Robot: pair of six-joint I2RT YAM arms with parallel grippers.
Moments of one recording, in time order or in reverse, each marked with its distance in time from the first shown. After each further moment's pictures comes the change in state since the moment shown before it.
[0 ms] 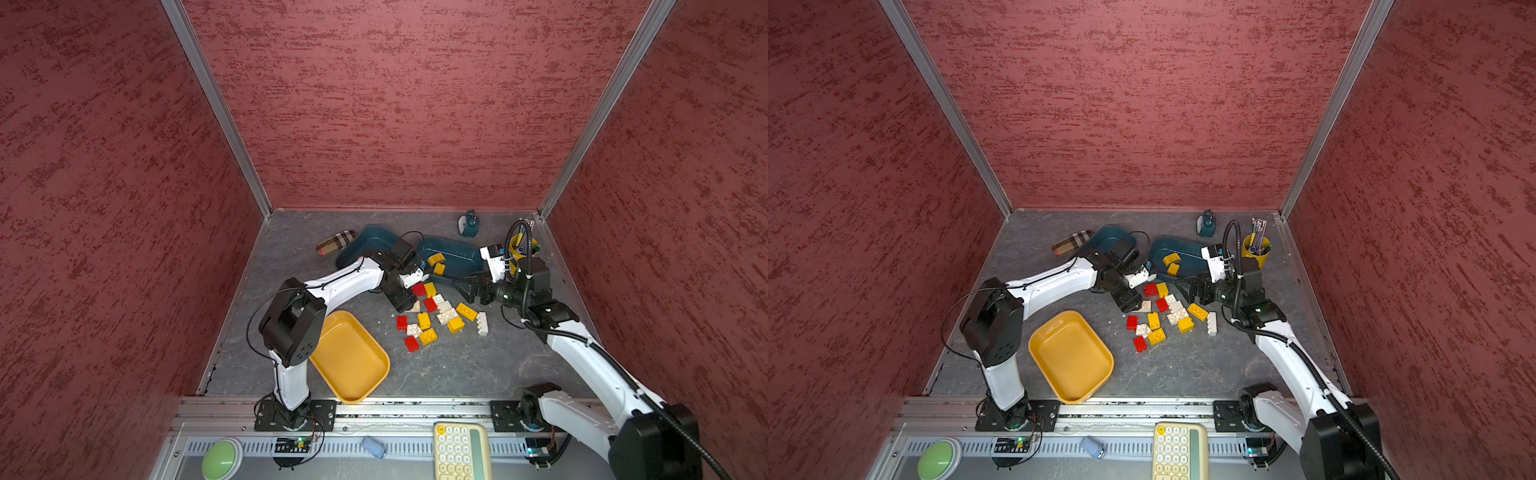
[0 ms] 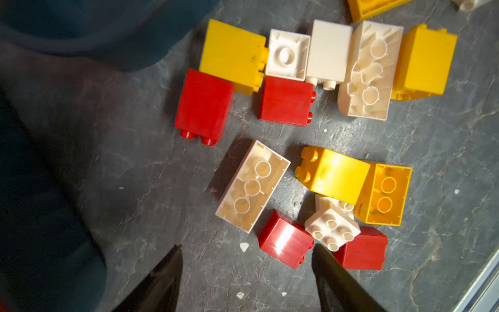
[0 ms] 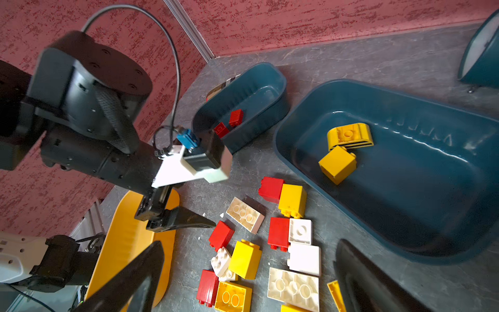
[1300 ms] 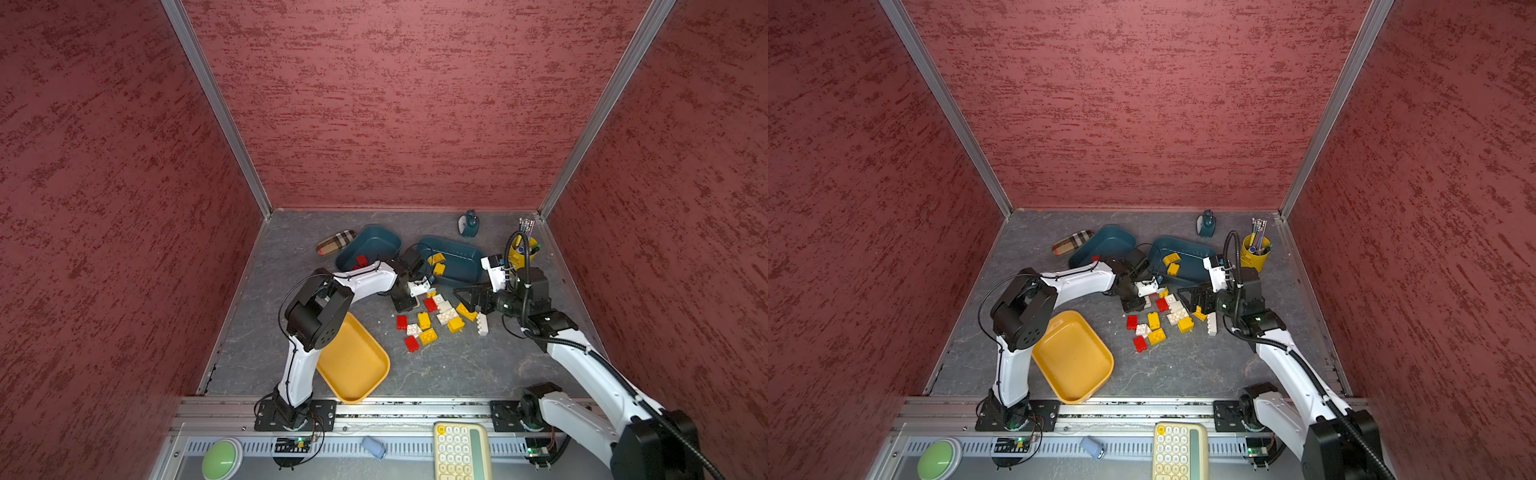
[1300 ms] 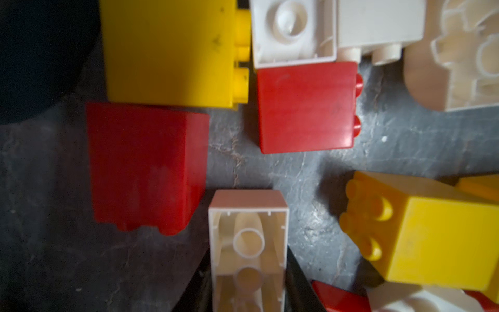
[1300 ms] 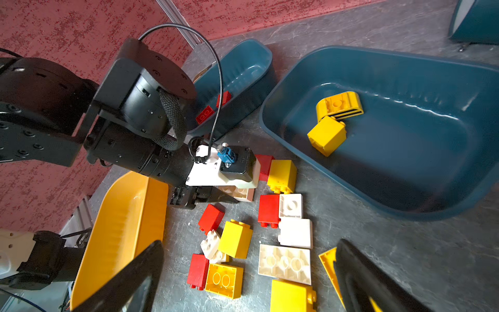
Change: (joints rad) left arm -0.023 0.169 0.025 0.082 -0.043 0.169; right arm -0.008 -0.042 -0.091 -0.001 0.027 0.003
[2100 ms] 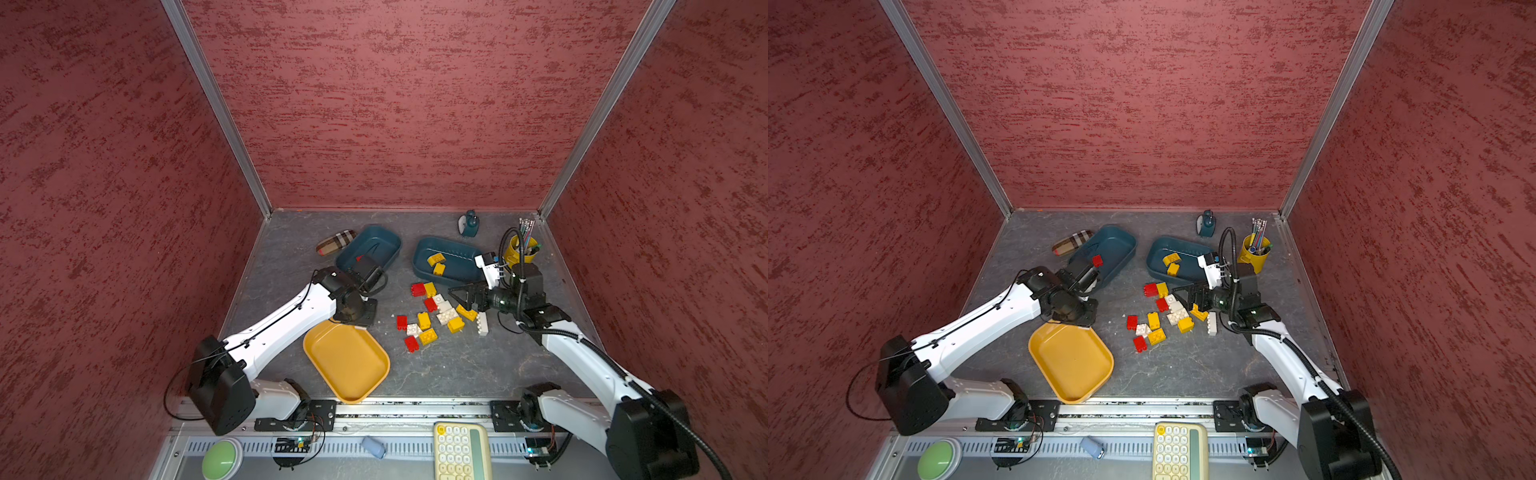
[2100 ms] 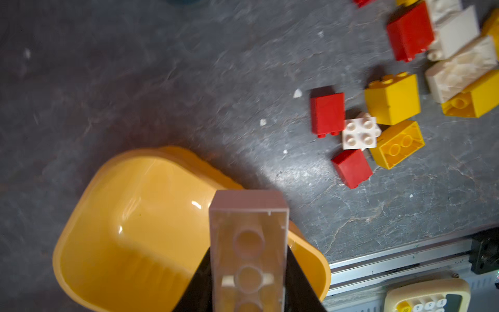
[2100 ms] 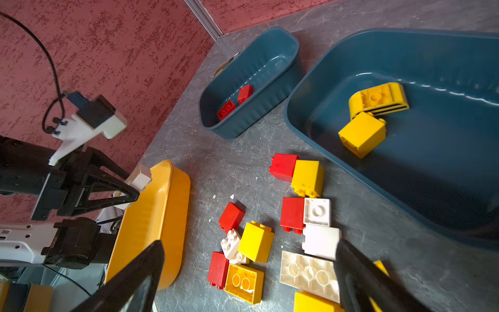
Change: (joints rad) left arm 0.043 -0.717 -0.336 -0.436 -0.135 -1.082; right arm 0.000 0.096 0.020 0.069 -0.127 0.037
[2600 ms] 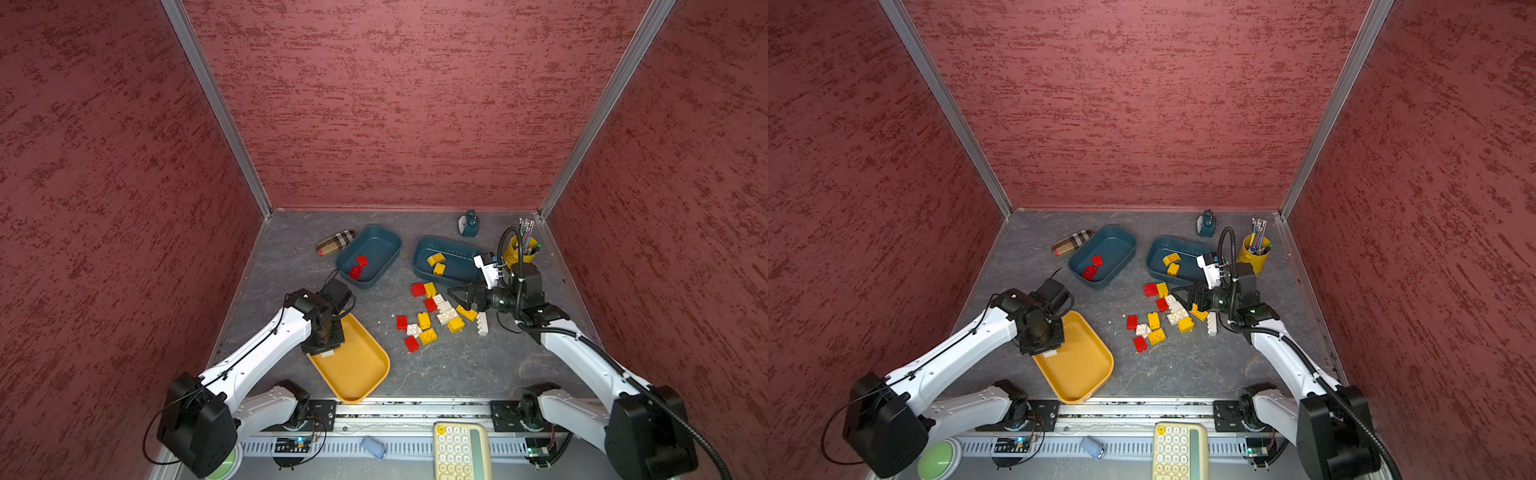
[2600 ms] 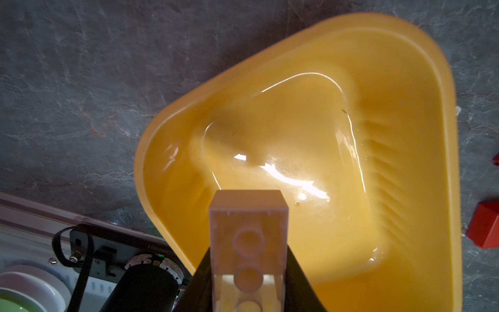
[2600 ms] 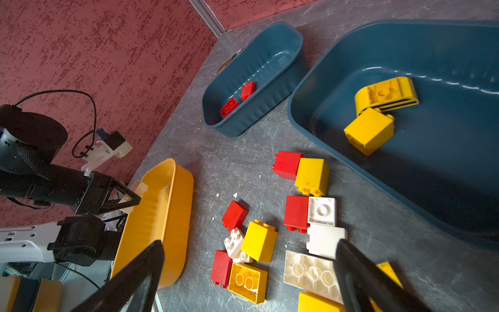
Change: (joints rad) left arm 0.160 -0.167 -0.251 -0.085 -0.071 -0.250; right arm 0.000 0.014 0.000 0.005 -0.014 0.009
